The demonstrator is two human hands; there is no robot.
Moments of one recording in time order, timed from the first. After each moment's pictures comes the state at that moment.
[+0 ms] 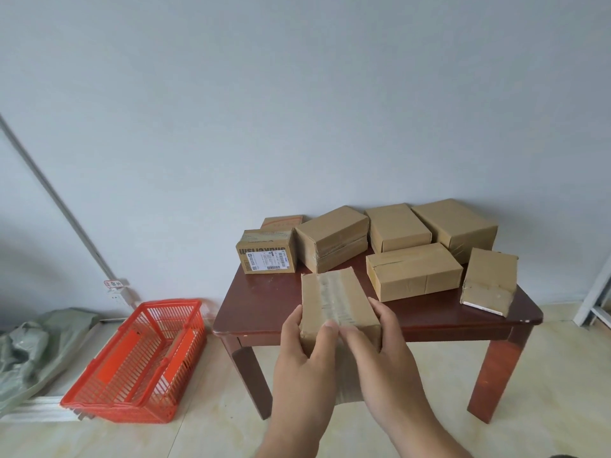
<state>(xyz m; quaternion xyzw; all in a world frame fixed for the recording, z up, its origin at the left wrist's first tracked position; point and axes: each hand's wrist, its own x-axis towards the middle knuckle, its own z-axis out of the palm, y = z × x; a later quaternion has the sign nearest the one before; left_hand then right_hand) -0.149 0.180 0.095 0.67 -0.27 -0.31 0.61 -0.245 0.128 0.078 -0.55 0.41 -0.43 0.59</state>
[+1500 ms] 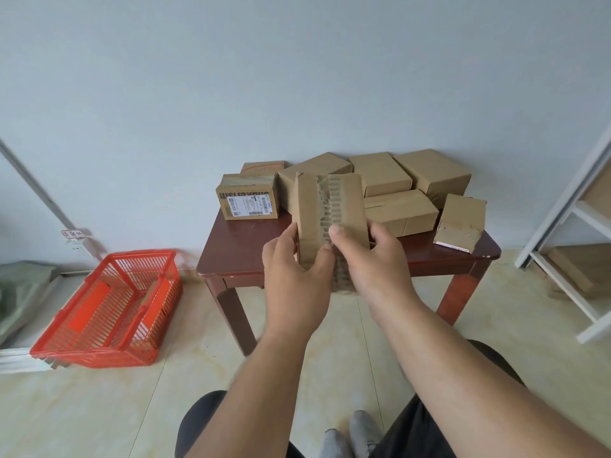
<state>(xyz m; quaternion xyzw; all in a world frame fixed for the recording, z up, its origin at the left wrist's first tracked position) -0.119 0.177 0.086 0.67 -0.42 -0.22 0.57 -0.224 0.125 0.102 -0.53 0.45 -0.48 0.53</state>
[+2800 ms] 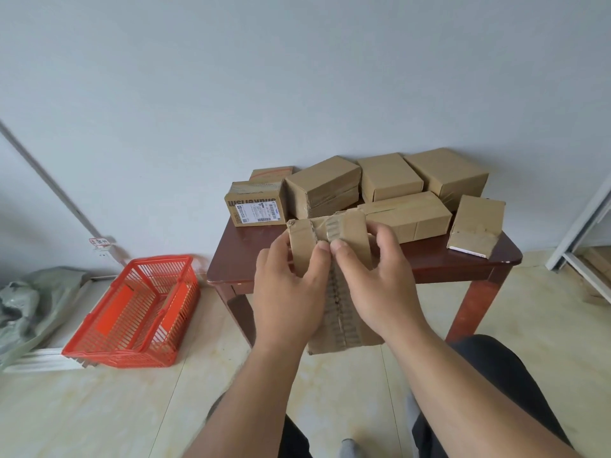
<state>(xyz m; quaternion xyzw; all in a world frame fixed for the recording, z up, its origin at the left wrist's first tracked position) -0.131 0.174 0.105 0.72 -0.41 -0.13 0.55 -0.243 0.120 0.094 -0.62 0.44 -0.47 0.45</state>
